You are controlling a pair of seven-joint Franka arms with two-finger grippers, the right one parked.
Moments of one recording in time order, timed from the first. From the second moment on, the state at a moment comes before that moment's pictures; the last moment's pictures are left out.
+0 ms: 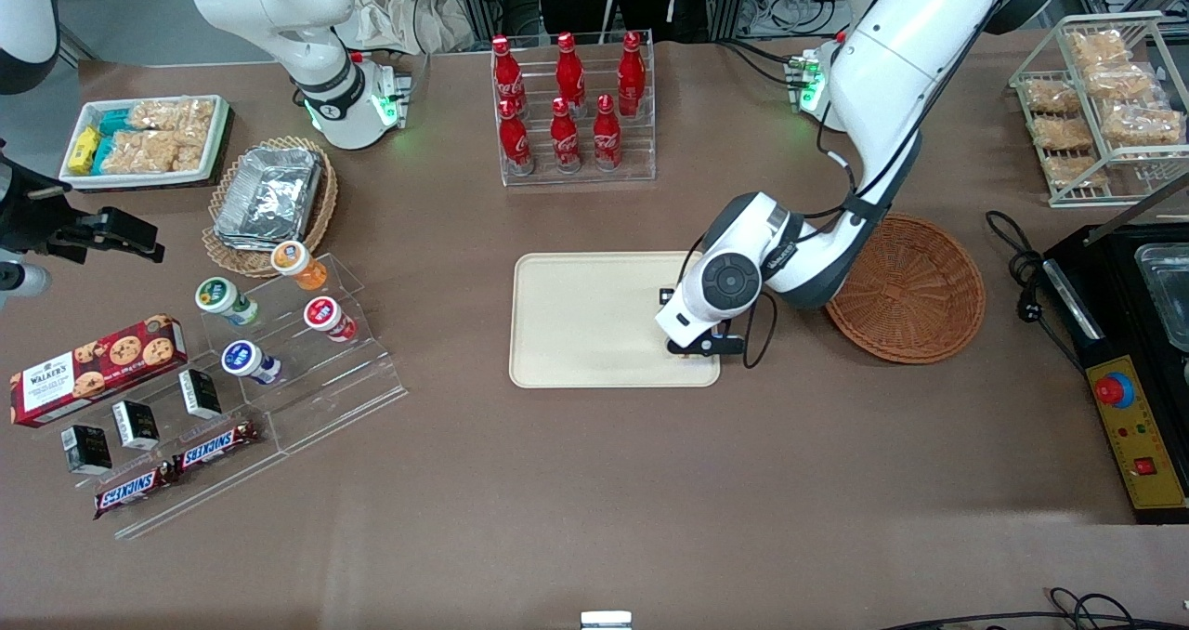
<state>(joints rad) -0.22 0.62 -0.42 -1.81 0.08 2.14 -0.63</state>
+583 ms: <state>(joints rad) -0.22 0.63 -0.42 -1.78 0.08 2.14 -0.63</state>
